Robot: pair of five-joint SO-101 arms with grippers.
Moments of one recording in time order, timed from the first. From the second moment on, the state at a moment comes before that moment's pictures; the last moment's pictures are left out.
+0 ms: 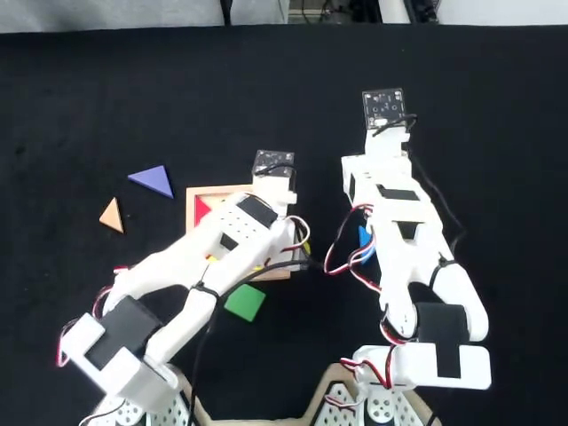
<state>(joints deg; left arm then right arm) 32.7 2.6 28.5 56.6 29.0 2.9 -3.4 45.0 11.3 8.4</state>
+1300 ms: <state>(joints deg) 25.0 -1.6 32.7 39.6 29.4 2.9 -3.4 45.0 11.3 8.4</state>
